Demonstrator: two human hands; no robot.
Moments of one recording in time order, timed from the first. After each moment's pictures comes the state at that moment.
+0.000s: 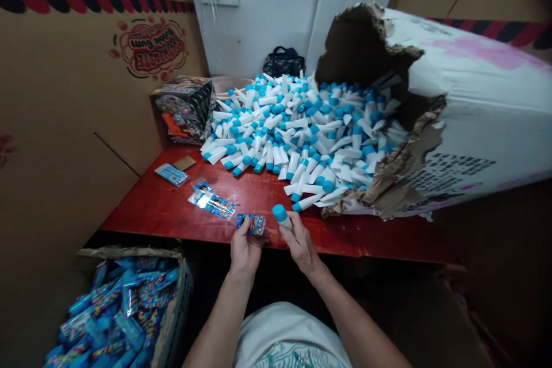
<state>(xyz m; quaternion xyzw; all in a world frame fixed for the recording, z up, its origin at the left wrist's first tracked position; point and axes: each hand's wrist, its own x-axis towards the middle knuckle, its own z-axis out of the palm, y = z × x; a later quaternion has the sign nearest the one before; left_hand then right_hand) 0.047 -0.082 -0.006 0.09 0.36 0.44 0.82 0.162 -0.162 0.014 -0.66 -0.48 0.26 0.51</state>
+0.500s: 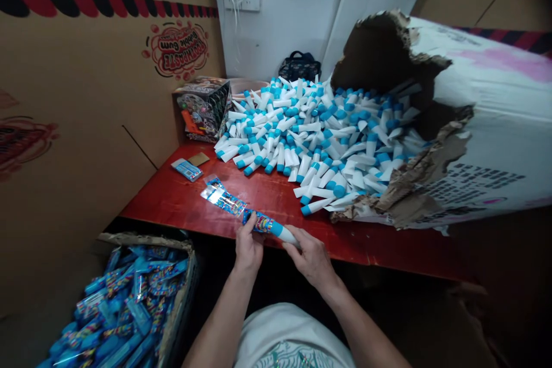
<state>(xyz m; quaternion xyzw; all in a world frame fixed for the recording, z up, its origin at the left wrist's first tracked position) 0.040 -0.079 0.000 0.13 0.34 0.52 0.77 0.158 -0.179 0.013 -0.71 -0.60 0.16 0.34</state>
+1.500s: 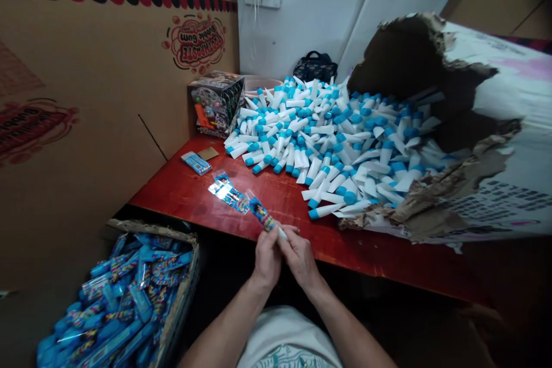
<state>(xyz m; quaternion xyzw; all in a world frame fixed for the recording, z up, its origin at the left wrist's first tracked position) 0.044 -0.111 -0.001 0.24 0.27 0.47 0.81 0.133 -0.155 0.004 -0.64 -0.53 0.31 0.45</state>
